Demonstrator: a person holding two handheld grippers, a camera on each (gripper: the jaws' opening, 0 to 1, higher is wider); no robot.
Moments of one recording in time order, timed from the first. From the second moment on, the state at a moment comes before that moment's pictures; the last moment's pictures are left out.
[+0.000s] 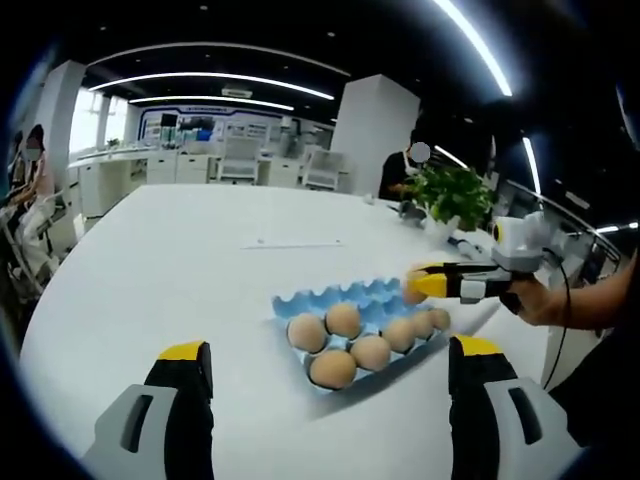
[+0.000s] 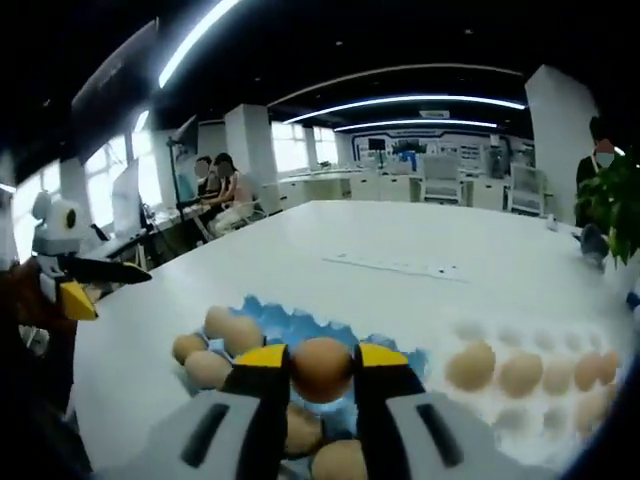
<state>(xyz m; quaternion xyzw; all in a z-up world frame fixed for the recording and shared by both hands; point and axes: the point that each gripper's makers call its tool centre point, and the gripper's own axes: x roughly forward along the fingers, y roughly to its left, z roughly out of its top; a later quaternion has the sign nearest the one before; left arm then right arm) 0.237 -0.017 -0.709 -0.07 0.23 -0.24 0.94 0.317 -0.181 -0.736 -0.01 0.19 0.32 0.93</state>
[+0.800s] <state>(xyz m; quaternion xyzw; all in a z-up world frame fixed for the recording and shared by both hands) 0.236 -0.014 -0.711 -0.06 0.23 -0.24 0.94 0.328 -0.133 -0.763 -0.03 0.22 0.37 0.90</state>
